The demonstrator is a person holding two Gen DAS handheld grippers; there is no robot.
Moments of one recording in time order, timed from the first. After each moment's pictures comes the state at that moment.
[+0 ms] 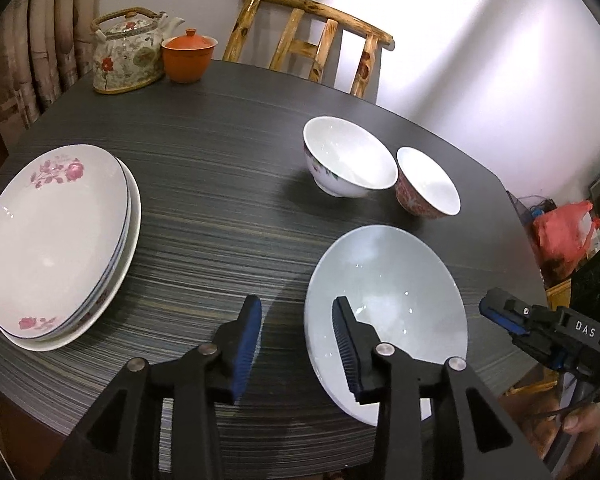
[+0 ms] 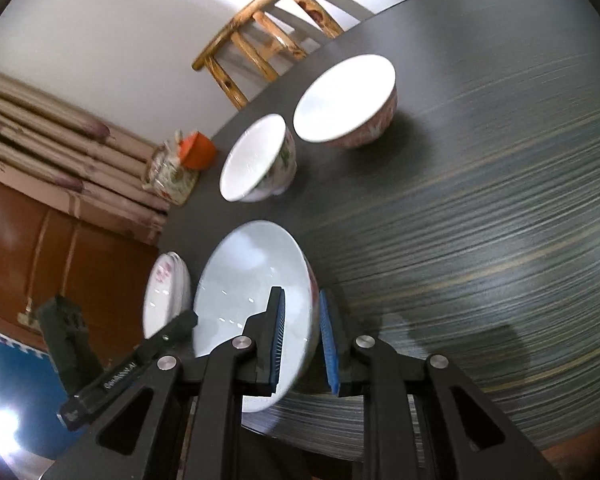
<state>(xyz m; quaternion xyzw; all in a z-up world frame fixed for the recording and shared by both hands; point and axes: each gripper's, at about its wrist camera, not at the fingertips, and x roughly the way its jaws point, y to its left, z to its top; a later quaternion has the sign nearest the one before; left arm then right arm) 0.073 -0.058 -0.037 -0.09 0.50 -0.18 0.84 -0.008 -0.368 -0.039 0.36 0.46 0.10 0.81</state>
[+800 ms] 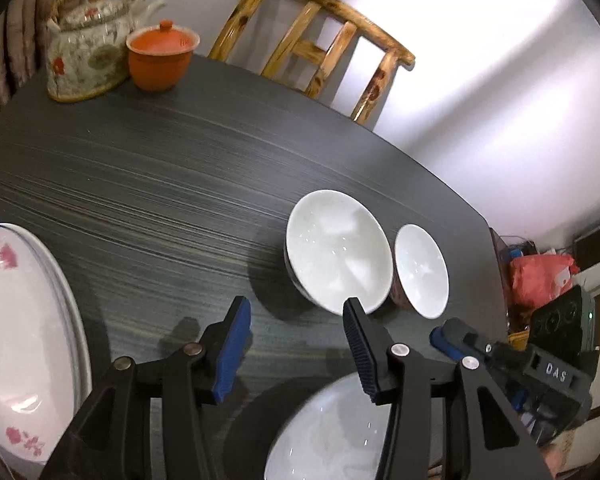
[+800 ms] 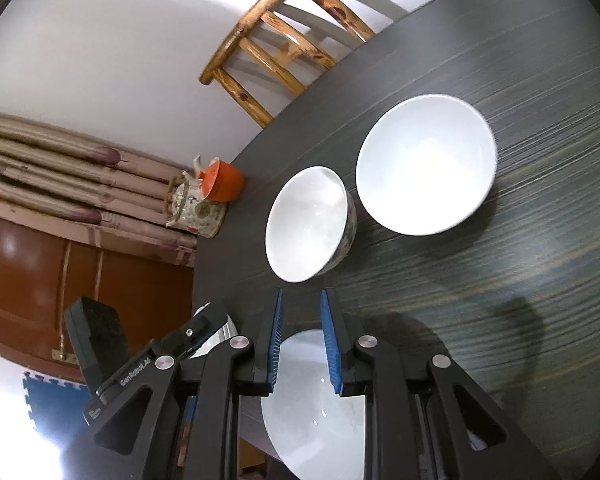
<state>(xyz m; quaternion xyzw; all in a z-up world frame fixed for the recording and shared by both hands) 0.205 -0.075 -0.027 -0.17 0.54 -0.20 0.80 0.098 -0.355 -0.016 0.41 0.47 0.13 0.77</state>
